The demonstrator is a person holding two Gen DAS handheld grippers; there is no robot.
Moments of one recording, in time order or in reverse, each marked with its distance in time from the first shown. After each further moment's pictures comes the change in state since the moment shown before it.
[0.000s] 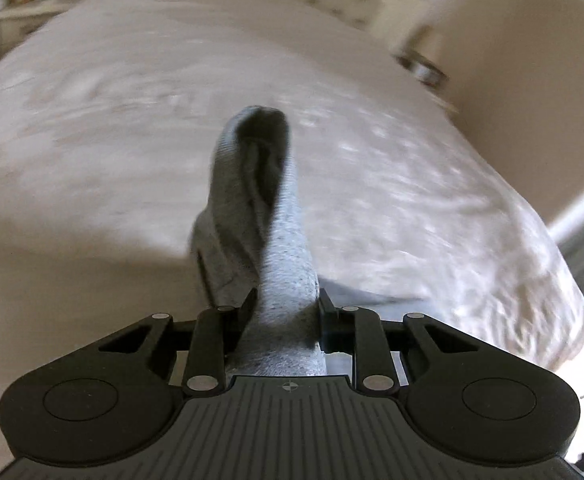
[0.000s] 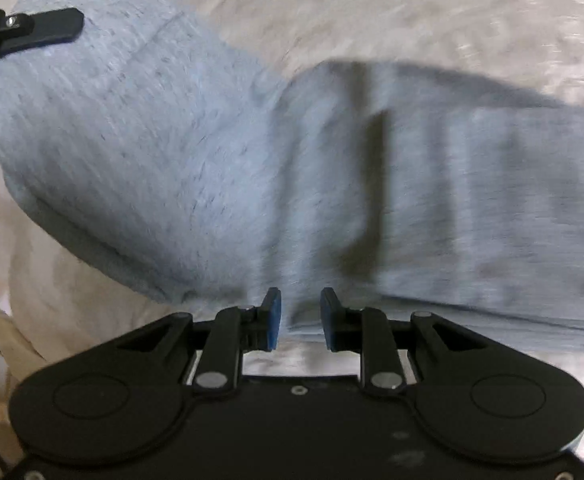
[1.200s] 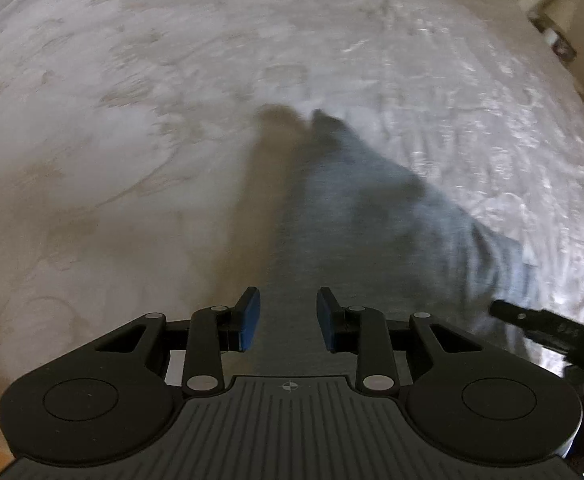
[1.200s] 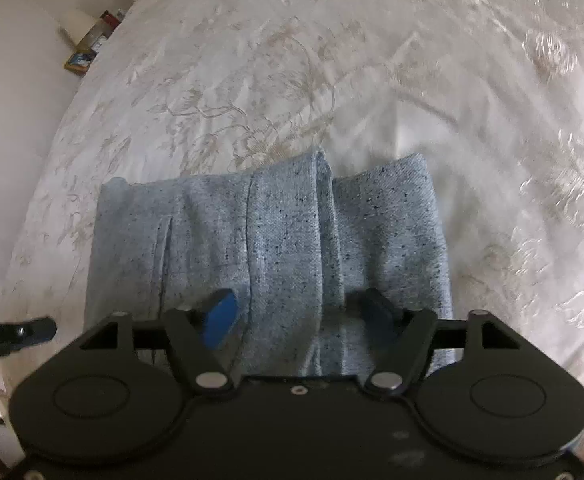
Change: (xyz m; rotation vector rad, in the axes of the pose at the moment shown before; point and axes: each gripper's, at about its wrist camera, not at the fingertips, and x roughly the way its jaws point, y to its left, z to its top) left arm 0.095 0.005 -0.059 -0.256 0.211 0.358; right arm -0.036 -0.227 0.060 0.209 -0.059 -0.037
